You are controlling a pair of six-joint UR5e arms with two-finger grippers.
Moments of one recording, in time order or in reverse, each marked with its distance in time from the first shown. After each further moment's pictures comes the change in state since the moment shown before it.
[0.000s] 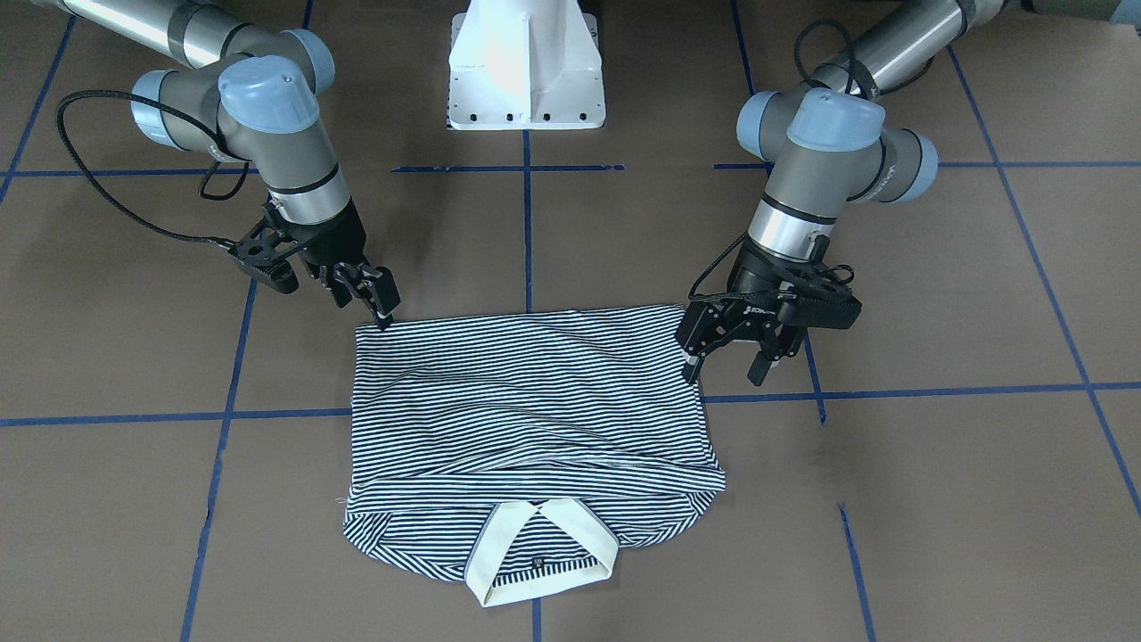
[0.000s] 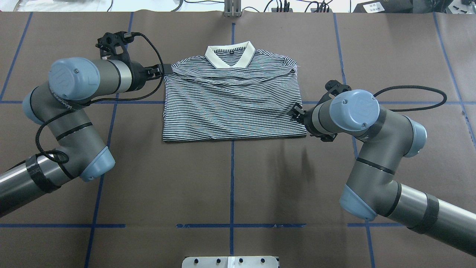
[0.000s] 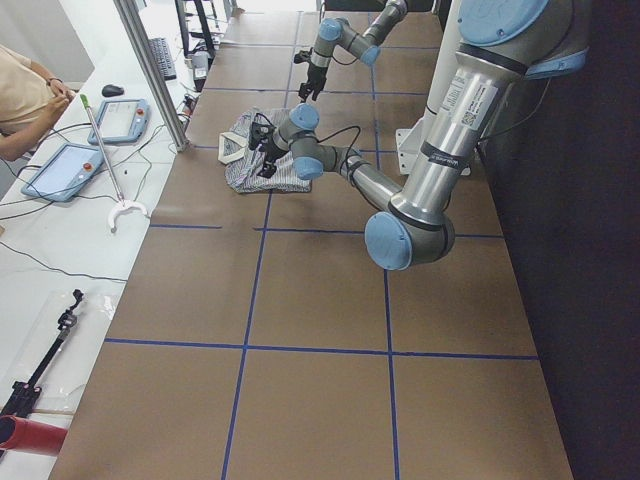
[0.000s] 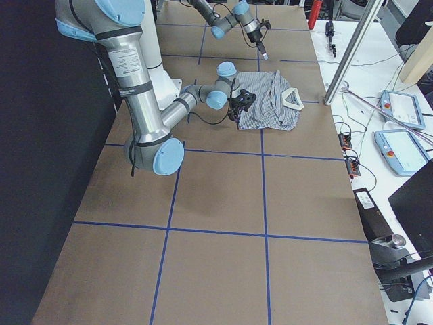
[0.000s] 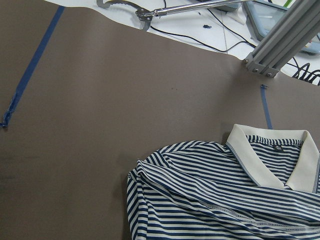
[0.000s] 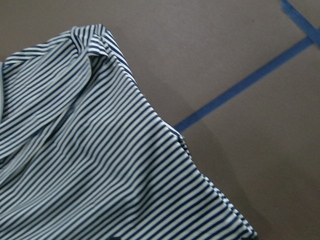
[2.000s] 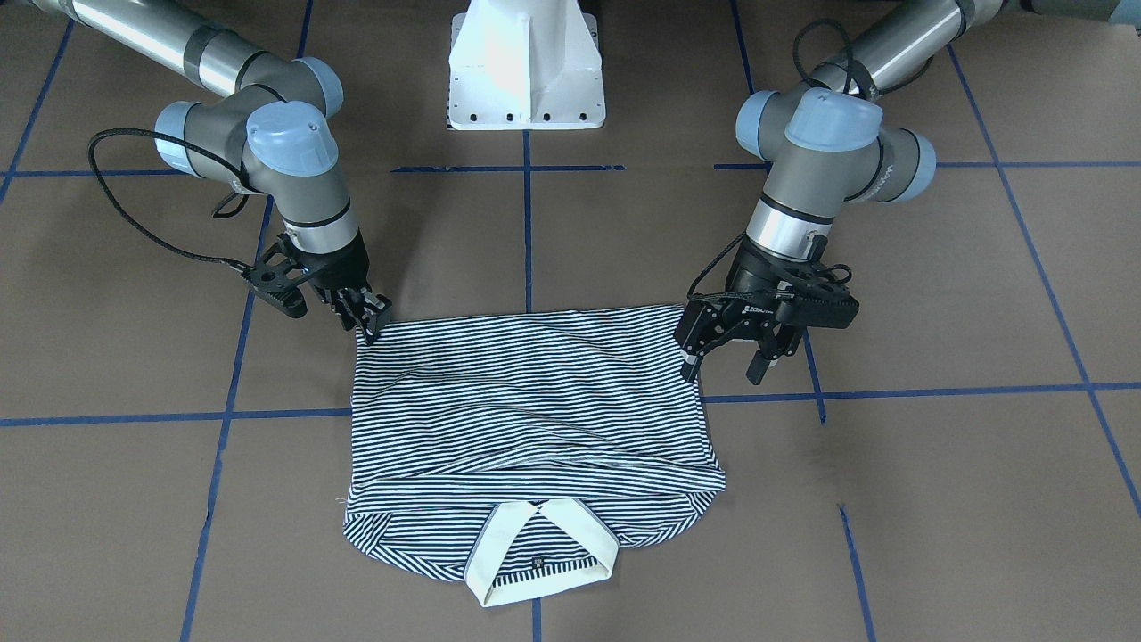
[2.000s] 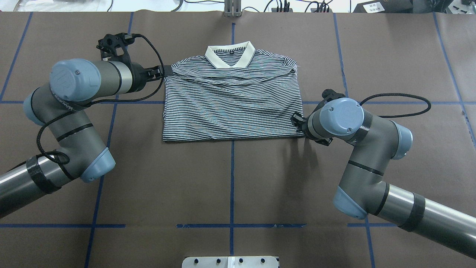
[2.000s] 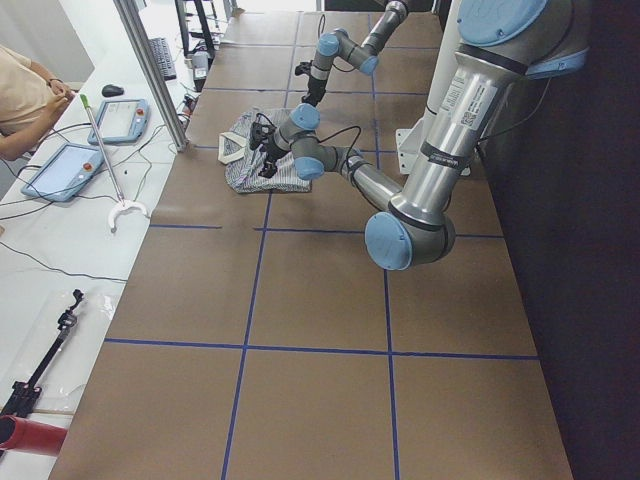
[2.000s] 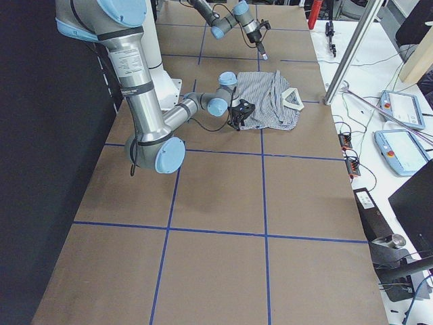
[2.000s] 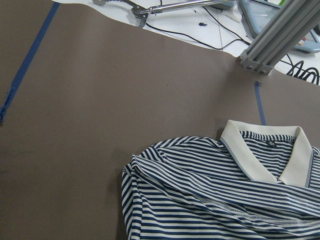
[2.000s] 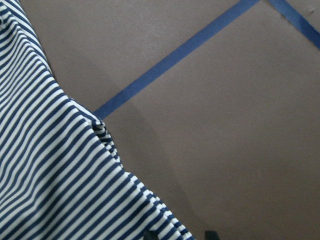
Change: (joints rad) left arm 0.003 0.001 0.006 0.001 0.003 0.000; right arm -0.018 0.025 -0.106 0.010 -0.008 0.006
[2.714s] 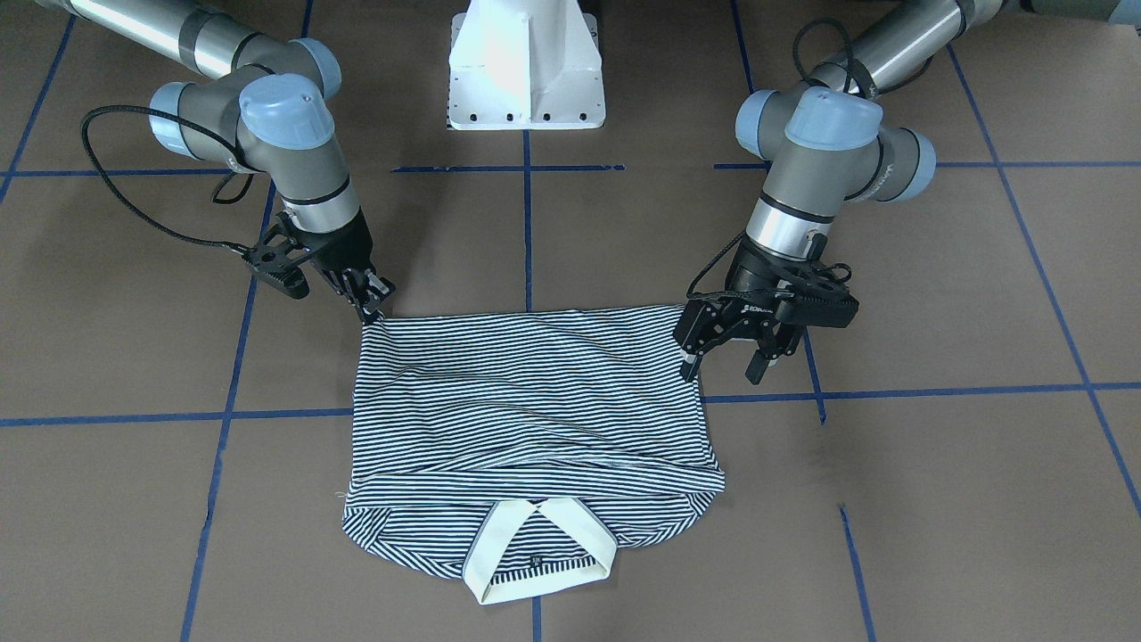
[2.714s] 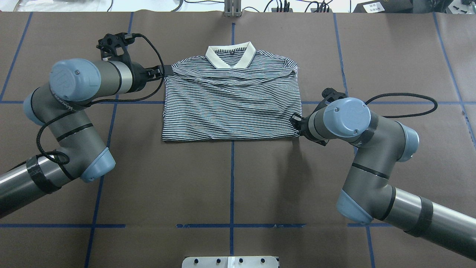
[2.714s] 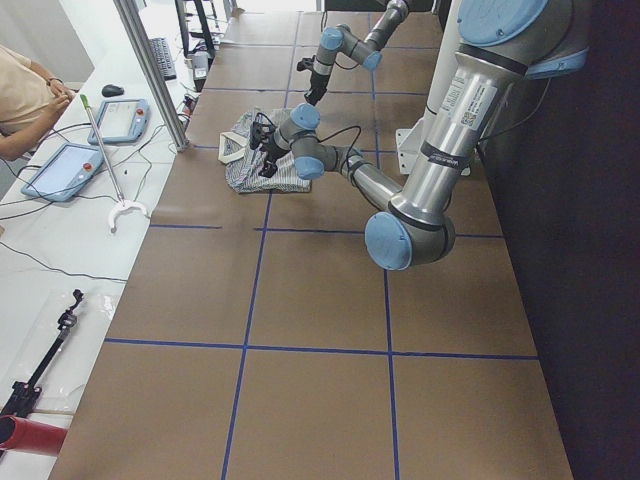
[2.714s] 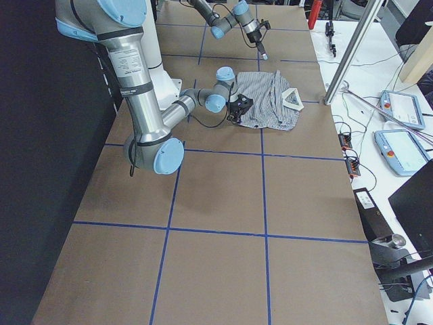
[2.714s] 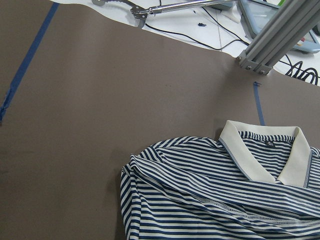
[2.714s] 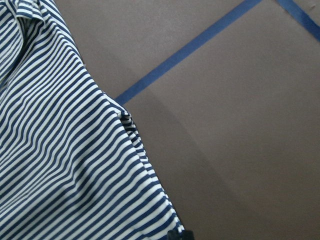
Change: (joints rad) left arm 0.000 -0.001 -0.002 0.000 -0.001 -0.001; right arm -0.015 -0.042 0.108 -0.010 0.007 0.005
